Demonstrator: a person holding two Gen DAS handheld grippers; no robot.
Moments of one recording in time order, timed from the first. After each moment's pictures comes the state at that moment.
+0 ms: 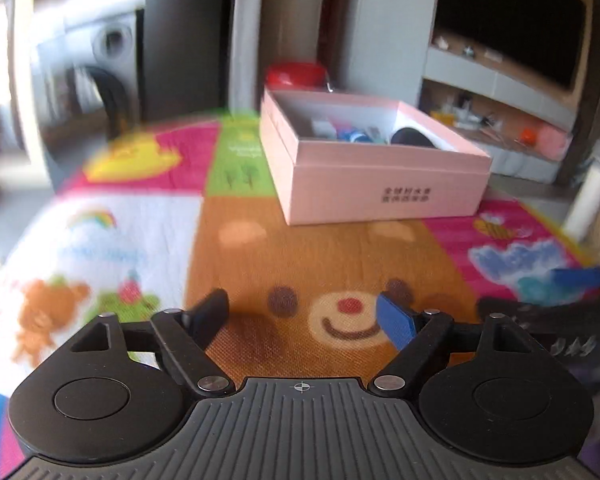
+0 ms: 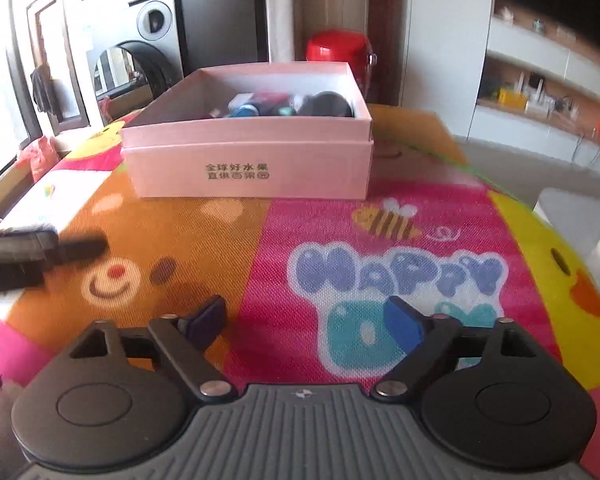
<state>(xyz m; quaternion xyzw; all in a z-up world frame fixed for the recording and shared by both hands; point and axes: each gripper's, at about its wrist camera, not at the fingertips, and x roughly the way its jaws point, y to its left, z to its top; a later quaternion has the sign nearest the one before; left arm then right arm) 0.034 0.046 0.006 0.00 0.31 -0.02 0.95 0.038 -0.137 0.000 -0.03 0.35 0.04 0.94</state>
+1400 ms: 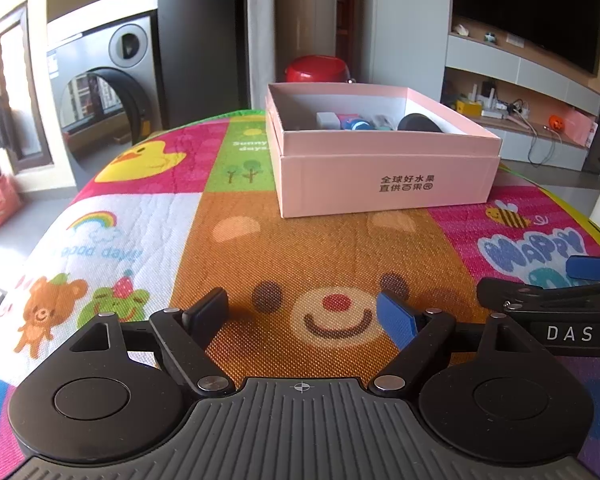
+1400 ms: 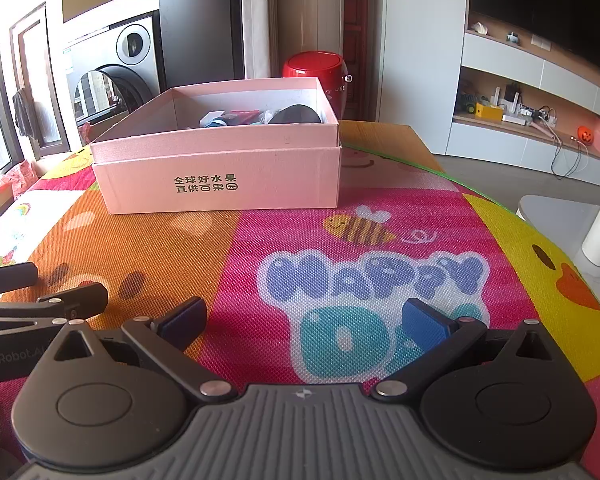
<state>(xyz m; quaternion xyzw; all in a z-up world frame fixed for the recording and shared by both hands) 0.038 0.027 0.001 0.00 0.32 0.01 0.95 0.042 -0.151 -0.008 0.00 0.33 0.03 0.94</state>
